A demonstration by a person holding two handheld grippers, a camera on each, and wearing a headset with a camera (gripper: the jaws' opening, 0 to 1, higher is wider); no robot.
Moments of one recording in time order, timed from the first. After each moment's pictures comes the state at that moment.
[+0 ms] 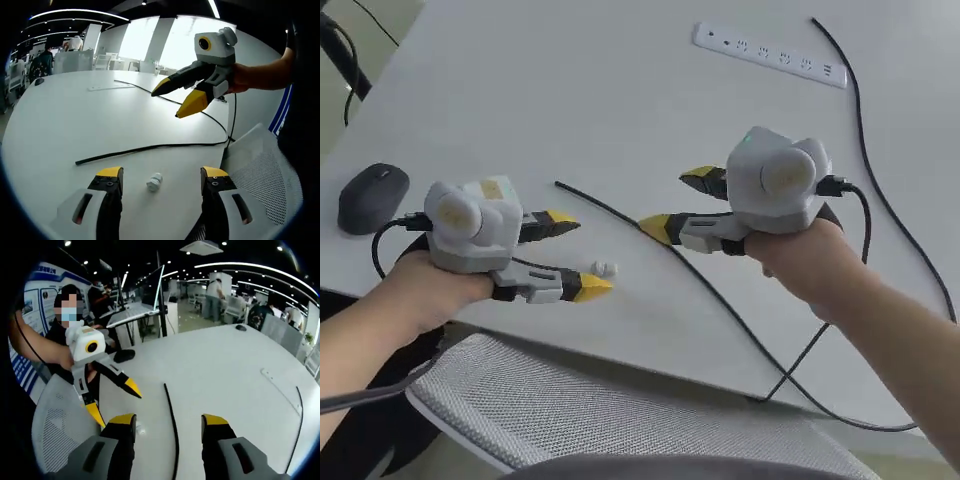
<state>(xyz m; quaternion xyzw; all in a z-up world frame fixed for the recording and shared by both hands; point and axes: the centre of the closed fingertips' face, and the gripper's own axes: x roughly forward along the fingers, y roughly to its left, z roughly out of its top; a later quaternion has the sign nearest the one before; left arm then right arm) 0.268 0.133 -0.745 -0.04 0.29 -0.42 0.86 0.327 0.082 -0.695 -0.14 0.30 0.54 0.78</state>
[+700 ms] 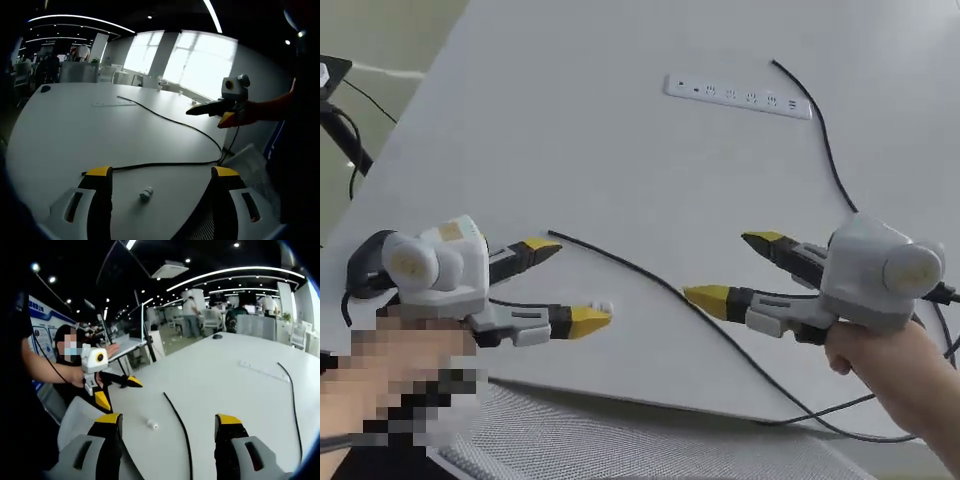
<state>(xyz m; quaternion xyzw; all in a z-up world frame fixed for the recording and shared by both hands) 0.260 0.137 -0.695 -0.07 0.25 -0.41 0.88 0.287 0.005 -0.657 -0.01 0.26 0.49 0.83</state>
